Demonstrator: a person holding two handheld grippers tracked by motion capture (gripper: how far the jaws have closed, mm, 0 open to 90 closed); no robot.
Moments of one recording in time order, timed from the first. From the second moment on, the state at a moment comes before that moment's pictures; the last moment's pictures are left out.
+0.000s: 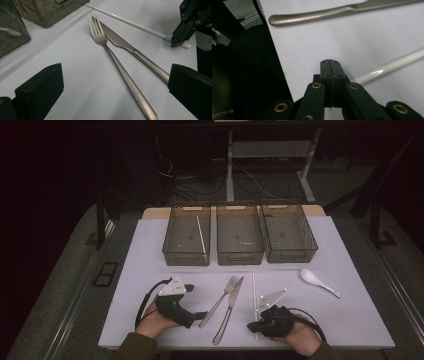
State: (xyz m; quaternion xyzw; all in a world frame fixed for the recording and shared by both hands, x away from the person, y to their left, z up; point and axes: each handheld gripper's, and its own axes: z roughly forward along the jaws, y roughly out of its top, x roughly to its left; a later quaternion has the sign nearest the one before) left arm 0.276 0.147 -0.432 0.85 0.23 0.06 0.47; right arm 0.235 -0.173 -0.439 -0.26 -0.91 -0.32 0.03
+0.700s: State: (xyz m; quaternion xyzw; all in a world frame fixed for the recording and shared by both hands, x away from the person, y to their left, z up) left arm 0.275 0.147 -0.431 0.85 0.23 0.06 0.47; right arm 0.258 -0.192 -0.421 -0.30 -0.88 -0.37 -0.02
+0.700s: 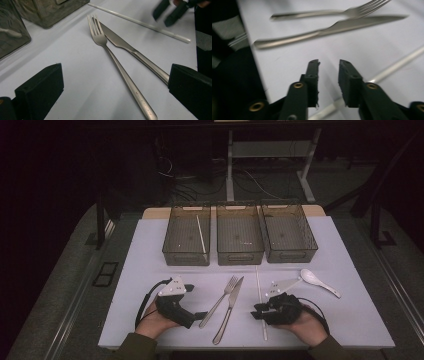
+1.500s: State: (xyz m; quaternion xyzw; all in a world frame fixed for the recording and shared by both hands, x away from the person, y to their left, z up) left arm 0.275 0.147 -0.432 0.85 0.24 0.06 0.47; right arm 0.381 -0.192 -0.440 -0.45 -0.82 -0.33 -0.12
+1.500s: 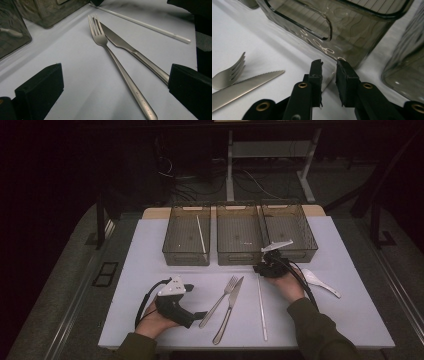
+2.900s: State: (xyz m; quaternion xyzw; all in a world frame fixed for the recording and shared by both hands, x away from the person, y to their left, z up) left arm 0.276 0.147 -0.432 0.85 0.23 0.05 0.48; right arm 0.385 -0.185 -0.444 -0.43 -0.84 -0.31 -0.13
